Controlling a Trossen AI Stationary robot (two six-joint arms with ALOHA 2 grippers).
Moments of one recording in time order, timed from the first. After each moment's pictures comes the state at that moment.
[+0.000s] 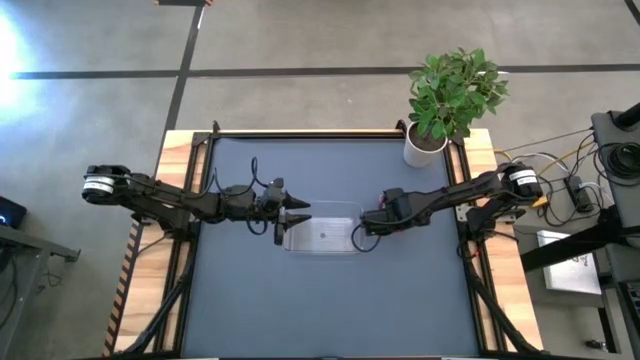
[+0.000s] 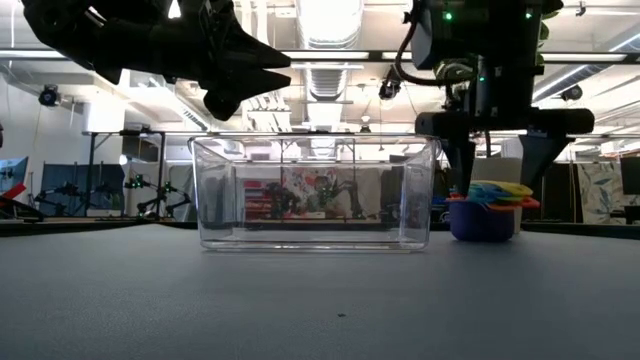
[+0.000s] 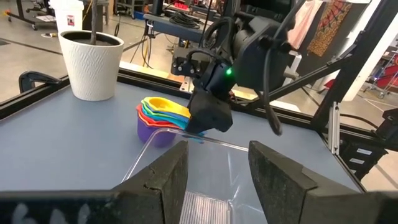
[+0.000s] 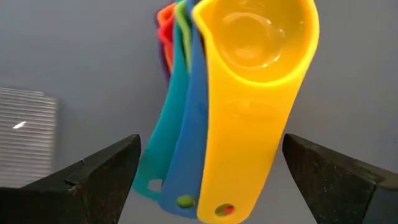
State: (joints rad) left arm -0.01 1.29 0.50 0.68 -0.07 -0.25; right arm 0.10 1.61 1.06 -1.04 0.29 1.57
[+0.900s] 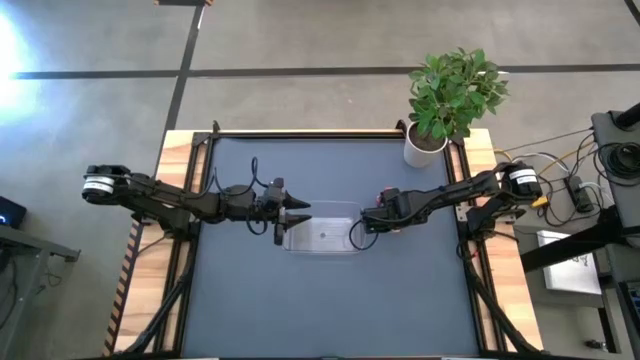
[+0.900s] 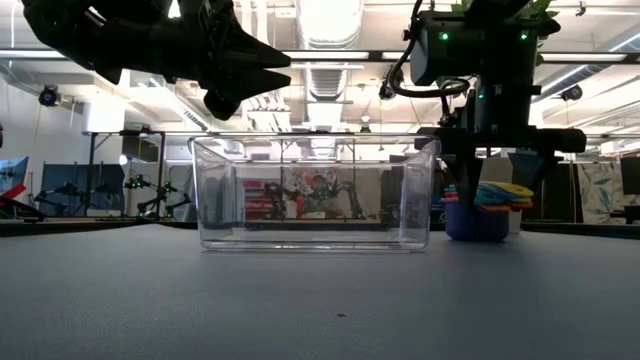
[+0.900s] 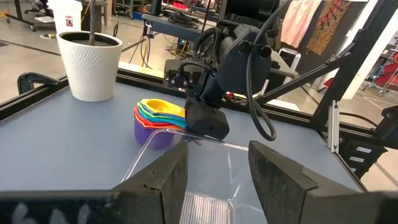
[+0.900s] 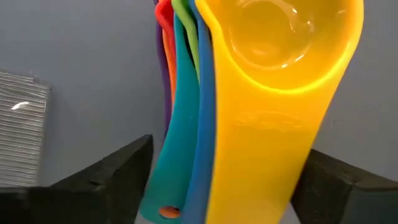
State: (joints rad) left arm -0.01 1.29 0.49 0.68 -0.06 -0.24; right arm 0.06 1.61 0.99 -0.91 0.24 1.44
